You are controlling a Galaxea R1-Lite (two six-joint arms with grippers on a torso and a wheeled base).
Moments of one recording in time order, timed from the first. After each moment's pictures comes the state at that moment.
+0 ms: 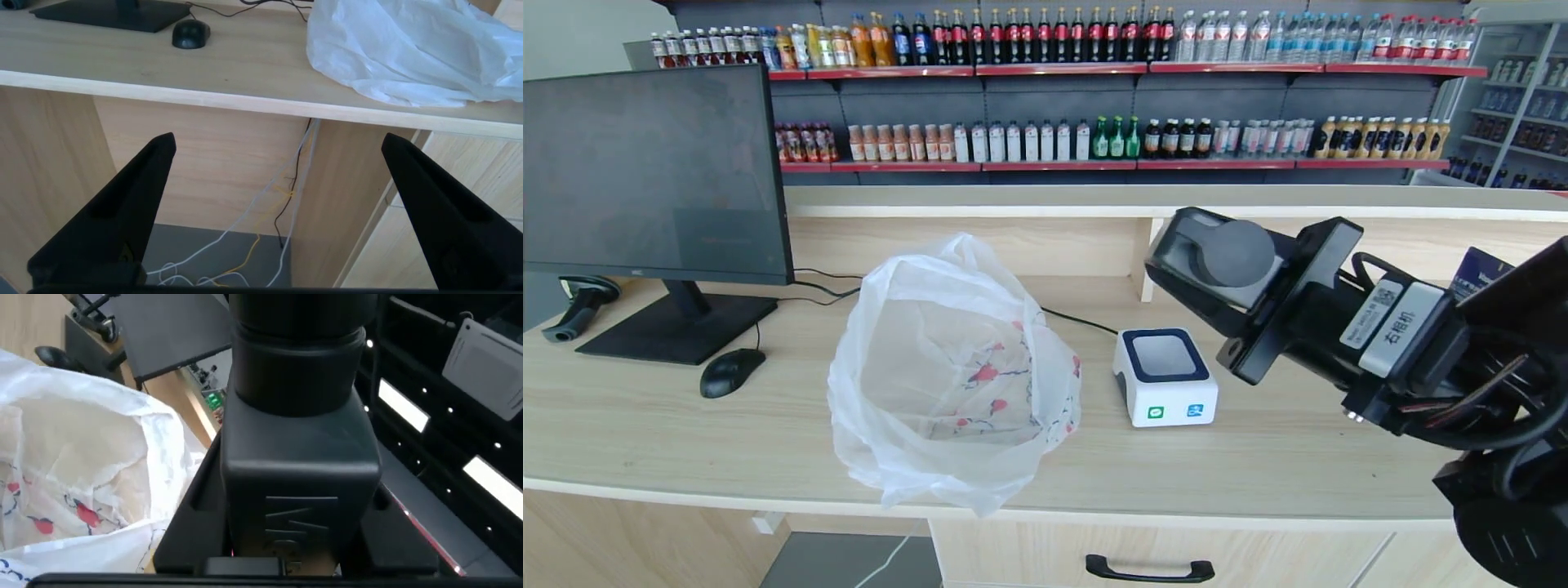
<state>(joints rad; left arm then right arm) 0.00 0.00 0.00 0.01 0.00 -0.01 0.53 1.73 -0.63 -1.57 0.54 -0.84</state>
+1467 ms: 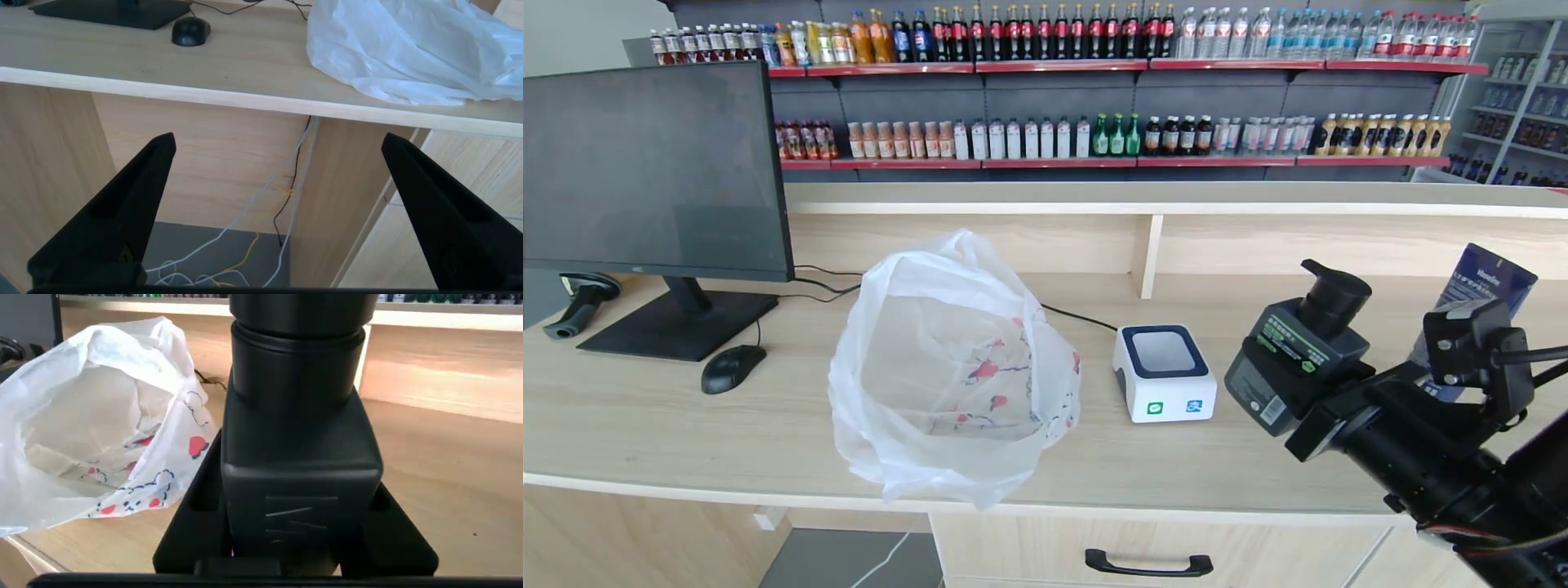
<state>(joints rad) 0.00 0.00 0.00 0.01 0.00 -0.01 0.57 1.61 -0.20 -1.57 -0.15 -0.03</state>
